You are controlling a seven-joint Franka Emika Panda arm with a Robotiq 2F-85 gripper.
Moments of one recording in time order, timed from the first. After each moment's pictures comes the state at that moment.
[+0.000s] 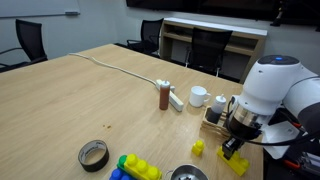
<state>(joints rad) 0.54 0.29 0.16 -2.66 0.15 2.96 0.77</state>
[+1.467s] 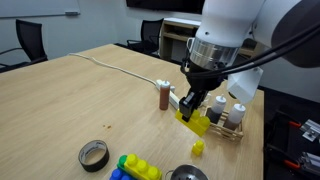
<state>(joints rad) 0.50 0.21 0.20 -2.15 -0.13 2.45 0.73</state>
